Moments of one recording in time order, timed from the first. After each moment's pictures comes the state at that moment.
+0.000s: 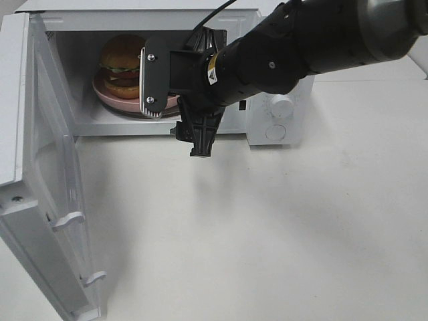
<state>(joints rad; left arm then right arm) 0.00 -0.01 -0.52 -0.08 1.07 -0.02 0.69 1.90 -1.23 -0.25 0.07 -0.76</state>
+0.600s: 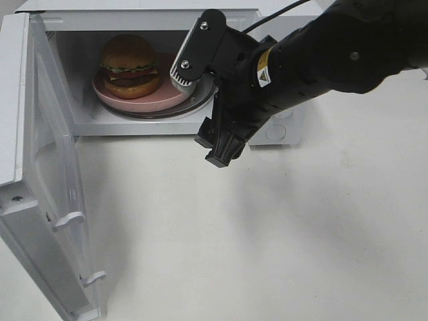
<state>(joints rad) 0.00 -0.01 -0.52 -0.08 1.07 -0.02 0.69 1.66 -1.02 -0.25 0.19 -0.31</state>
